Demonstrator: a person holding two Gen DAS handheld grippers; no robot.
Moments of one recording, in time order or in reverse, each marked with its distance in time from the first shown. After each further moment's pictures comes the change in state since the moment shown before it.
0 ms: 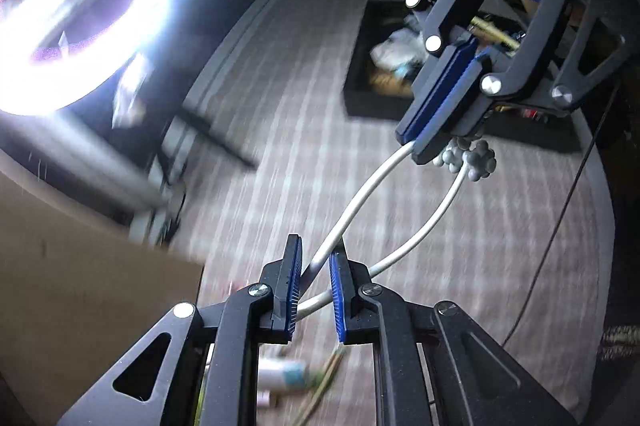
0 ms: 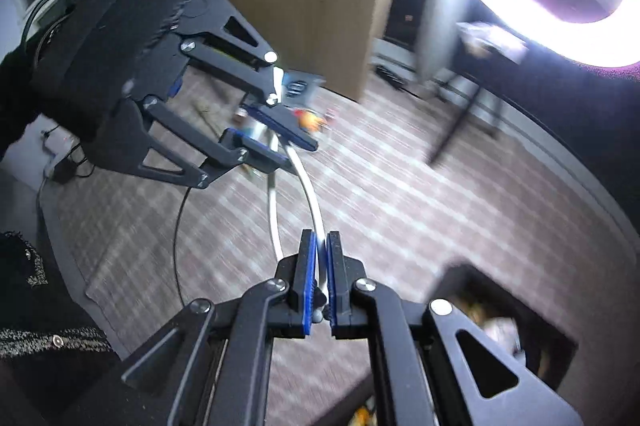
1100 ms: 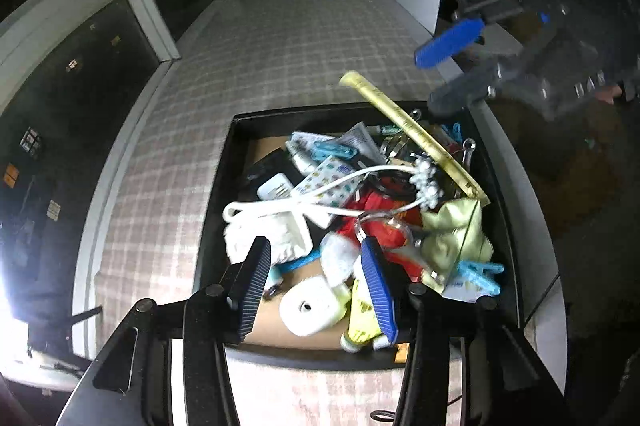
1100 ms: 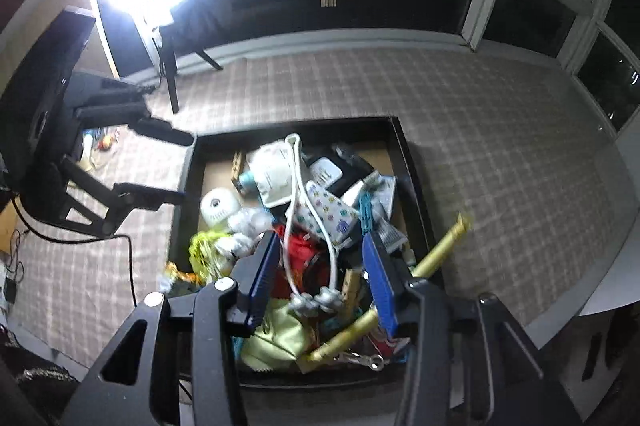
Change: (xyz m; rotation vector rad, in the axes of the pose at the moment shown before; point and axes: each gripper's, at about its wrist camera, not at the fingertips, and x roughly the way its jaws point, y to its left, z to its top) left arm 0.068 -0.116 0.200 0.082 -0.098 -0.160; right arm -0.151 -0.136 -0.236 0.631 -0.112 -0.375
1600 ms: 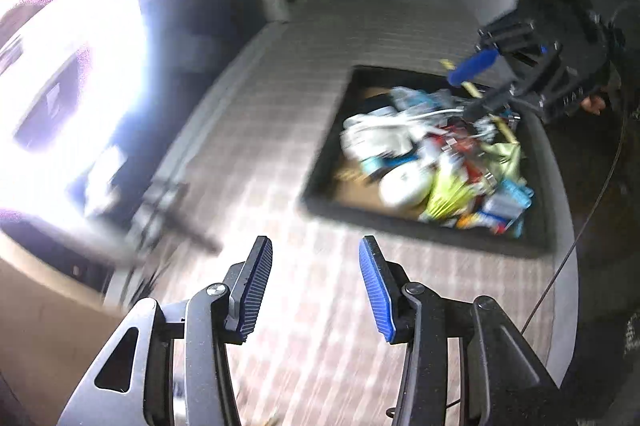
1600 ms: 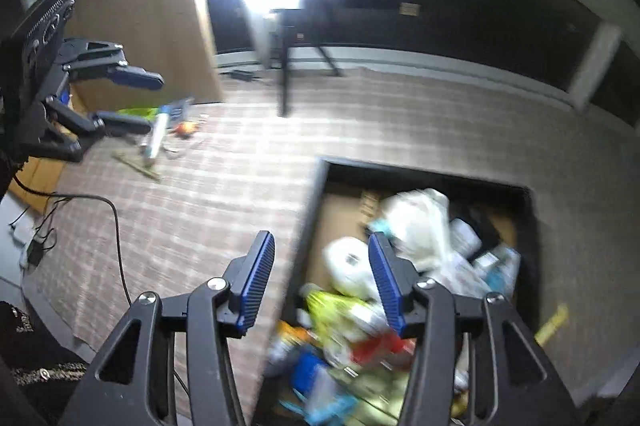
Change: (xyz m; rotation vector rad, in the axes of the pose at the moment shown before) left arm -0.129 0.077 -0.152 -0.284 0.009 0.204; right arm 0.048 0.143 0.052 -0.237 0.007 0.221
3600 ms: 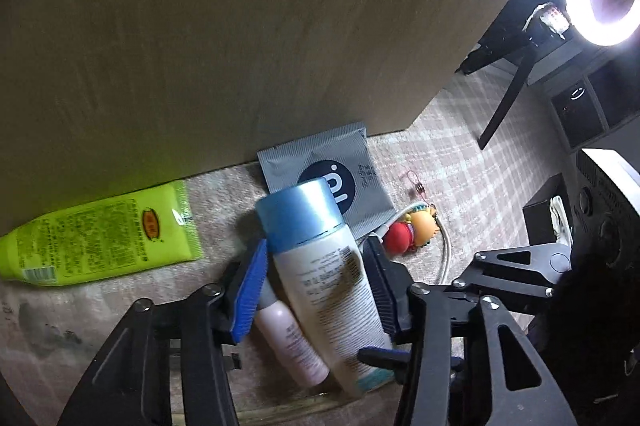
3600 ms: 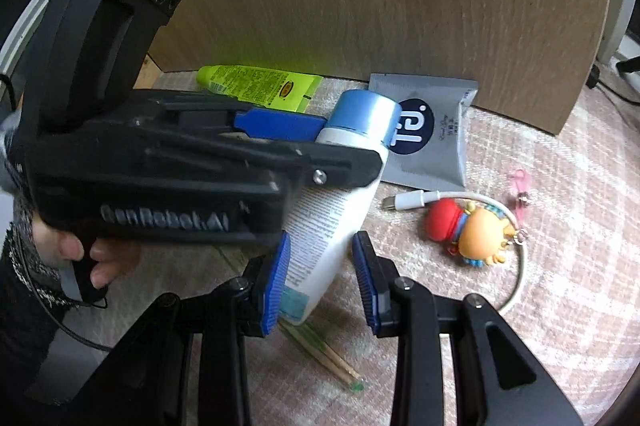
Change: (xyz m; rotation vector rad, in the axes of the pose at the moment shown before) left arm 0.095 0.220 -0.255 -1.040 0.122 -0.063; right arm 0.305 0.282 0.135 -0.150 0.270 0.451
